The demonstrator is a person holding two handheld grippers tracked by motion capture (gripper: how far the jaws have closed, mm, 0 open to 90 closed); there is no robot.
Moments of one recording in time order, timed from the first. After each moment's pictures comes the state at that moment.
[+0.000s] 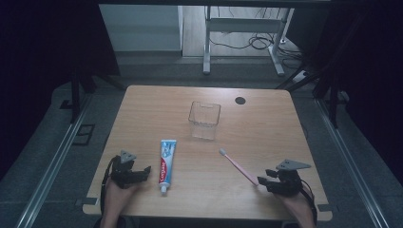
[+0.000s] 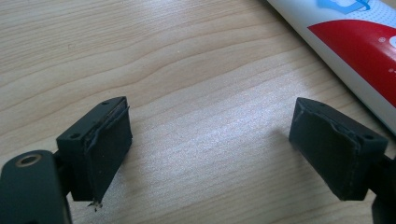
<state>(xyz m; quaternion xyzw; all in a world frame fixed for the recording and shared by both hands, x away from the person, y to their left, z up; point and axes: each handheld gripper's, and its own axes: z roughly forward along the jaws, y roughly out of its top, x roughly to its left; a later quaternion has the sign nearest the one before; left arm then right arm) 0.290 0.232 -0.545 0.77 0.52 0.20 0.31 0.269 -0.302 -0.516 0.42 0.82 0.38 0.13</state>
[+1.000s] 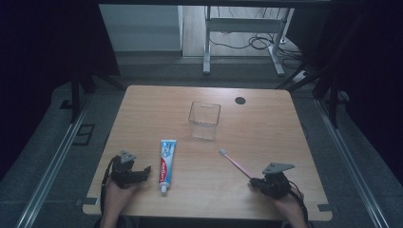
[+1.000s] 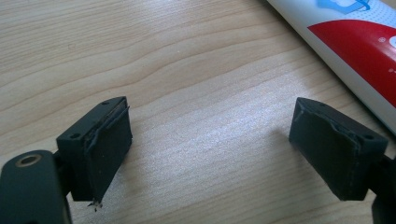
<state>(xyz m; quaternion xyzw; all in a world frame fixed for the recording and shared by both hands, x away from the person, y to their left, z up) 0.290 0.232 -0.545 0.77 0.52 0.20 0.31 0.271 -0.276 -0.528 0.38 0.85 0.35 0.10</state>
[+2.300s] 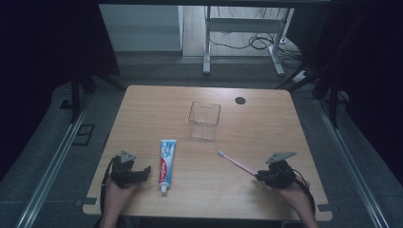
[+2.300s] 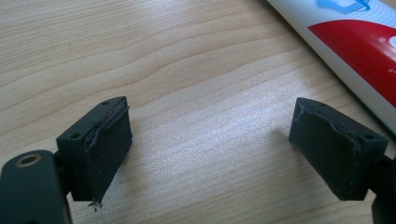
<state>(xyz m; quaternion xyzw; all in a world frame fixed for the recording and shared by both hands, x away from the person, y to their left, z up) 0.290 0.232 -0.545 0.77 0.52 0.20 0.31 0.299 -0.285 -0.507 0.38 0.87 0.30 0.08</state>
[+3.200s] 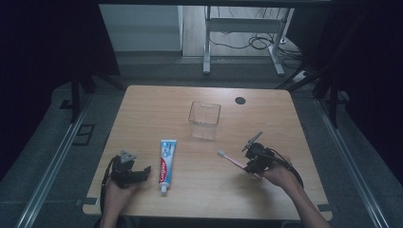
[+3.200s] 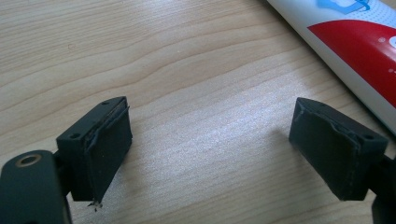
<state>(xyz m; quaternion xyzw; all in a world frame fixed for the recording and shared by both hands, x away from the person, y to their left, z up) 0.290 0.232 -0.545 0.77 0.52 0.20 0.31 0.348 -0.222 -0.484 0.31 0.94 0.15 0.04</state>
